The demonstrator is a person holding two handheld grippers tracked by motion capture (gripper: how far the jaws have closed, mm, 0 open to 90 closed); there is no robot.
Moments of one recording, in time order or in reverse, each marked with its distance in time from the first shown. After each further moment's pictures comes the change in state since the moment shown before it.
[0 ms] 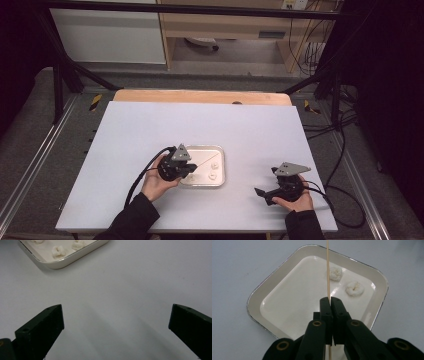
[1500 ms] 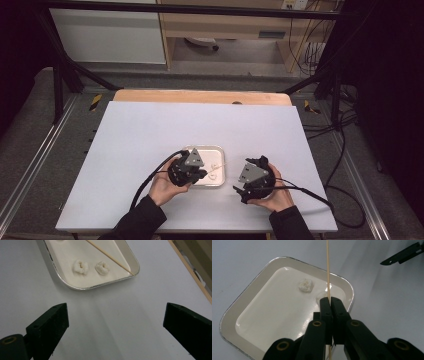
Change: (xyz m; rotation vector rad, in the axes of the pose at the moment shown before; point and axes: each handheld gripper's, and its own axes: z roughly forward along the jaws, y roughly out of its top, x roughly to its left) left arm -0.033 0.029 0.001 0.056 -0.057 0.085; right arm 0.064 0.062 0.030 0.089 -0.130 -0.507
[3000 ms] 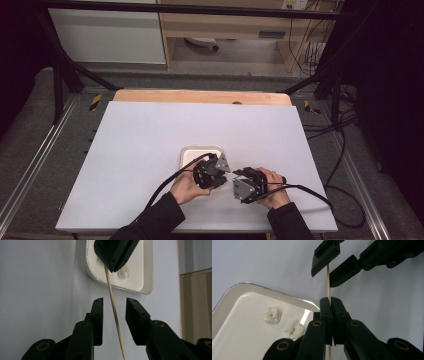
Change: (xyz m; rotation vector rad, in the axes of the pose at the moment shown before) left arm -0.030 0.044 0.033 0.101 -0.085 0.118; right arm 0.011 0.005 0.008 0.015 0.031 -0.546
